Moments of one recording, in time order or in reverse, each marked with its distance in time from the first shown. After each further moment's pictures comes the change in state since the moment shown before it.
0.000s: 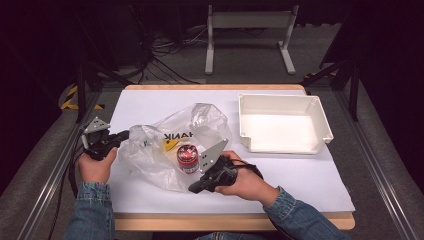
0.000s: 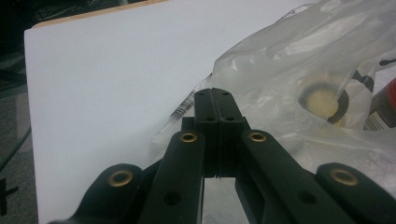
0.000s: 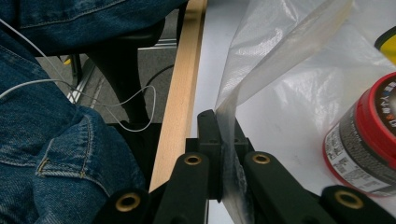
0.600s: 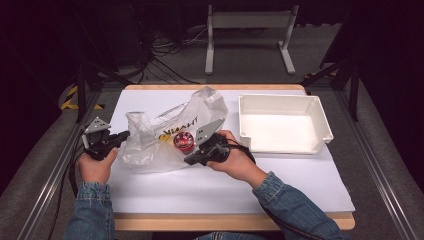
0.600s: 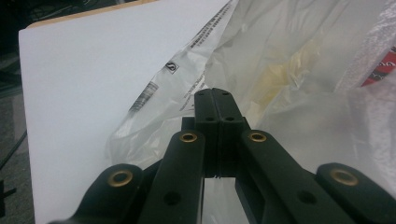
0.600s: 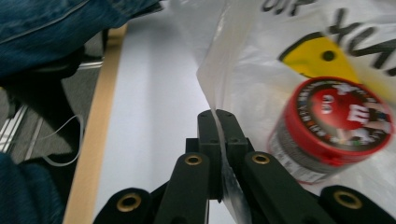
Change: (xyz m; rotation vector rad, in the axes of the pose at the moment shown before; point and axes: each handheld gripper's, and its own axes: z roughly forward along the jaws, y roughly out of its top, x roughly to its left) left arm 0.000 0.000 0.000 0.004 -0.010 0.007; right arm -0.047 0.017 -0.003 -0.034 -0.168 0.045
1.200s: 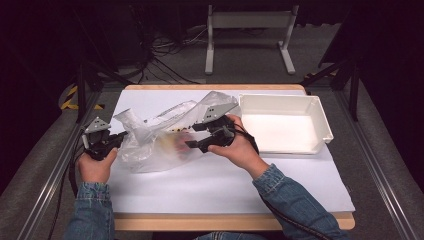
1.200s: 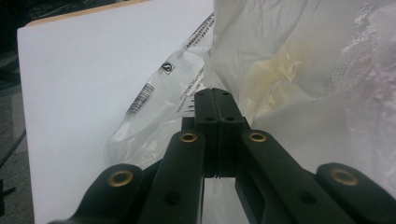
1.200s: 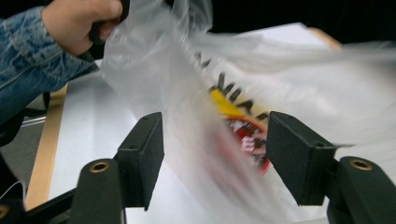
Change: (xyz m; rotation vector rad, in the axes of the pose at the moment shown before) left arm 0.000 0.000 0.001 0.004 -0.010 -0.003; right arm -0.033 0.009 -0.022 -0.160 -0.191 0.126
